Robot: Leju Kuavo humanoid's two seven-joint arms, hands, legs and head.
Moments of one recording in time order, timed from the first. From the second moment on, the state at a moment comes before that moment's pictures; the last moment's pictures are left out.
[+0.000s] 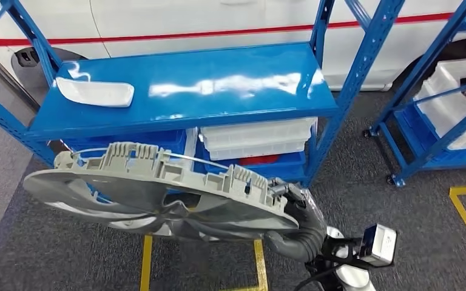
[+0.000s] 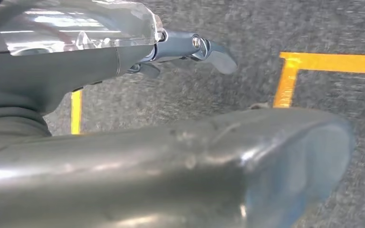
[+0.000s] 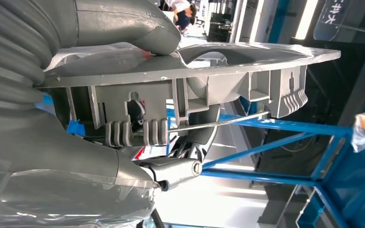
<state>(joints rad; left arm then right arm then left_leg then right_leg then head) -0.02 -0.01 1.27 -0.25 -1.00 -0.08 -0.30 -0.06 -0.05 0.35 -1.84 -0.25 0.55 -0.54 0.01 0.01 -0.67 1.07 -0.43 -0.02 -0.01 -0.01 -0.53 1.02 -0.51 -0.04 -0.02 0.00</state>
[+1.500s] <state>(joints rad) 0.00 0.03 1.38 -0.32 -1.07 -0.02 -0.34 -0.09 -0.09 0.36 -1.78 -0.13 0.53 -0.58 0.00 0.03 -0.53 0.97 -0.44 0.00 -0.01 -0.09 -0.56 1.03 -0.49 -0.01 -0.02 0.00</state>
